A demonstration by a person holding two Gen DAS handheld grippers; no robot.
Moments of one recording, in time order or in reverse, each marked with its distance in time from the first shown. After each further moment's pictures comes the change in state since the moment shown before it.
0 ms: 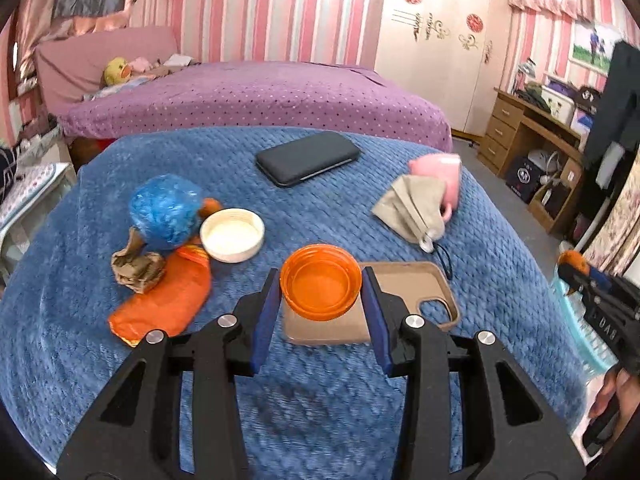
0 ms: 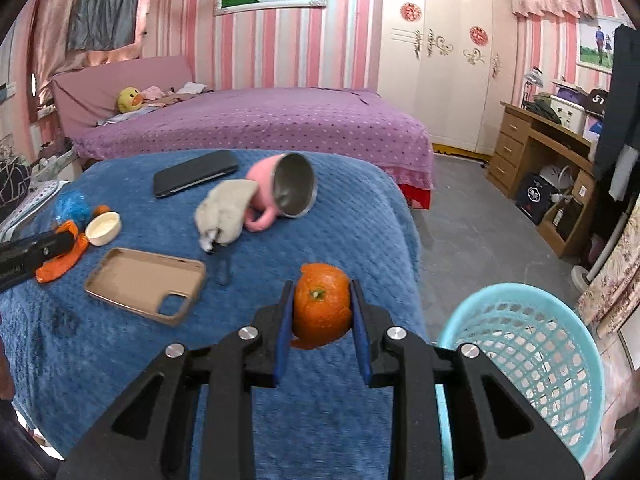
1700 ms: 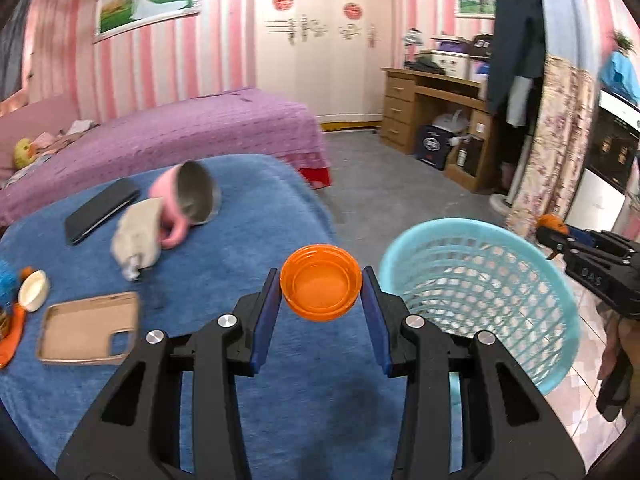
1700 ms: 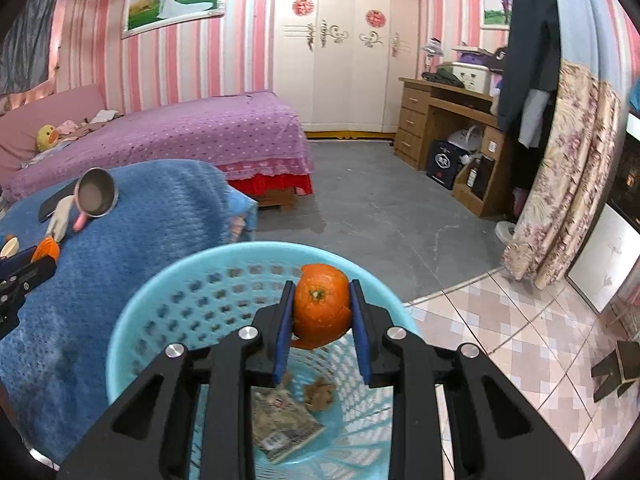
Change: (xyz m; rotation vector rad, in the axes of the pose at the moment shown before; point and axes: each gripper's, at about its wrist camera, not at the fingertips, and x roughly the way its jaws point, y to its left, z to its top) left arm 0.003 -0.253 -0.035 0.278 -0.075 -0.250; right arm -0.034 -0.222 -0.052 0.190 -0.008 -0.253
